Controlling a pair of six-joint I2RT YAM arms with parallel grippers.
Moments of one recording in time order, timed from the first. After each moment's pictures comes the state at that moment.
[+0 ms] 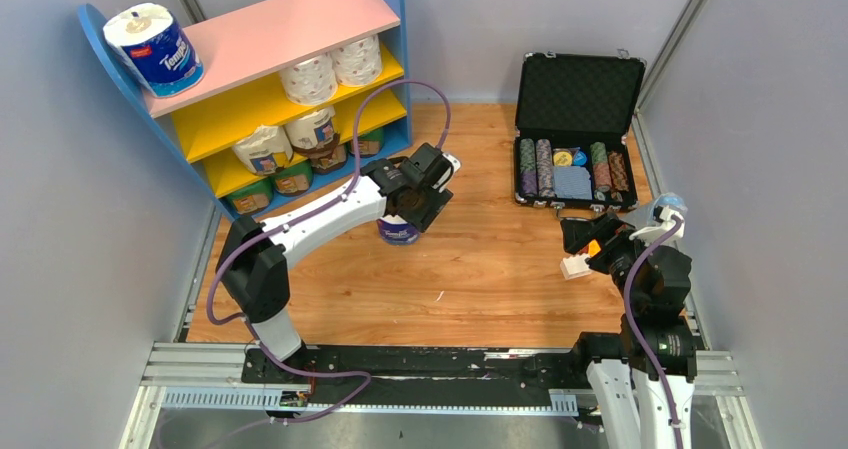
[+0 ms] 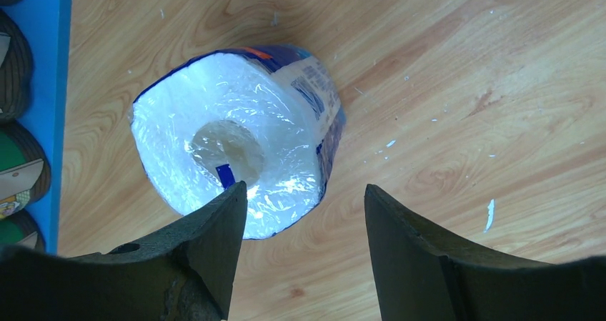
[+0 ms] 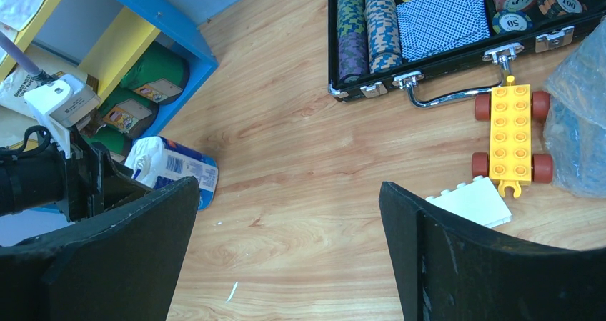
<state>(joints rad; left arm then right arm) -0.82 1.71 1.47 -0.82 -0.26 -0.07 -0.04 0.31 0.67 -0.60 -0.16 0.54</state>
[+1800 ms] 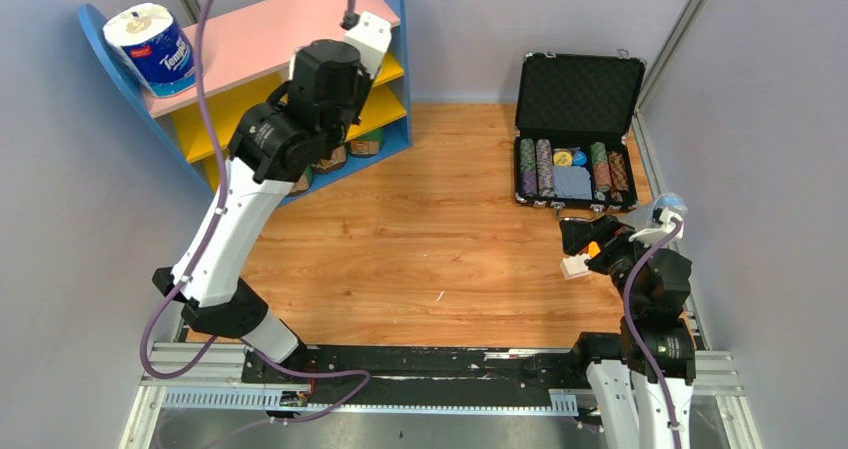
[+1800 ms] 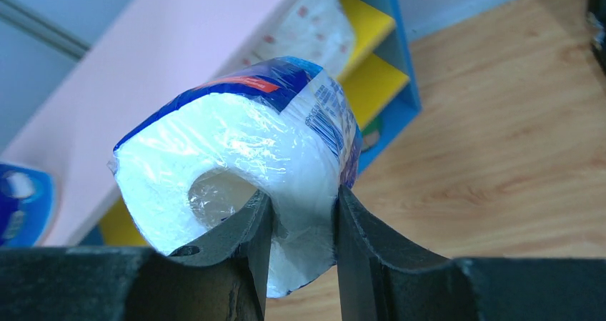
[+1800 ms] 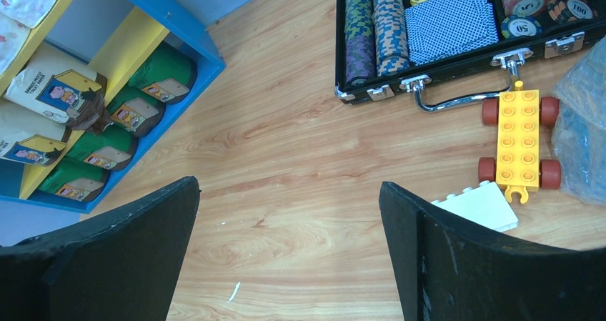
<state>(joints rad) -0.73 1.57 2.20 -1.03 -0.61 0.17 -0.04 0.29 0.65 -0.59 -0.18 0.54</state>
